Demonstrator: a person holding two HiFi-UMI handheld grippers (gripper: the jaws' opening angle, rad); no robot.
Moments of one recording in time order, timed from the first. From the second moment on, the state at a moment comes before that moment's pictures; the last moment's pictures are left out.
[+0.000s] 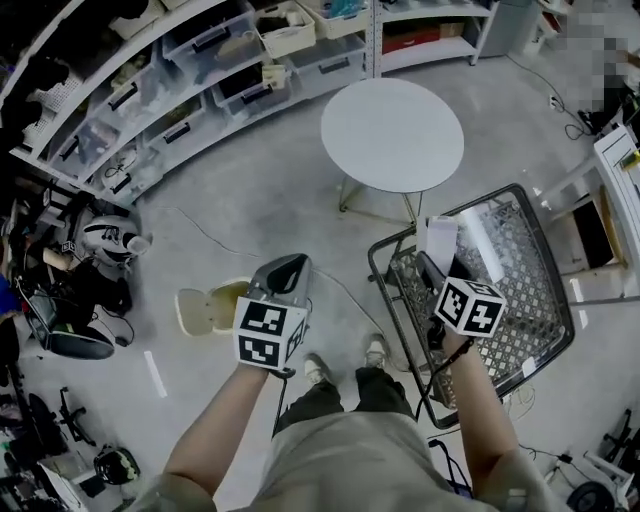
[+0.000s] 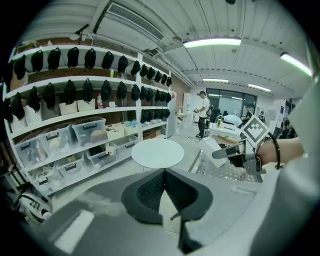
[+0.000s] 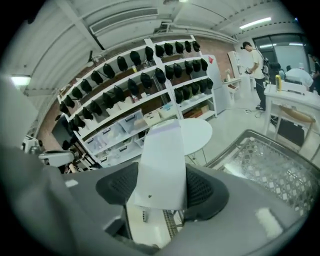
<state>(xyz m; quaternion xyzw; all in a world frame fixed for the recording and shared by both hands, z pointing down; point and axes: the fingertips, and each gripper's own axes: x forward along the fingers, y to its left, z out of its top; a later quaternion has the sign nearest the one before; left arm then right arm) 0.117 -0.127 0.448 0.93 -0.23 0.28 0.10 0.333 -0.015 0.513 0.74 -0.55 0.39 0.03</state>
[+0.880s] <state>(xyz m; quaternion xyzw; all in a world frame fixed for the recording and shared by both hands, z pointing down) -0.177 -0.210 0.407 0.85 -0.46 0.24 0.12 0.005 -0.196 0.416 0.52 -0.79 0.31 0.07</state>
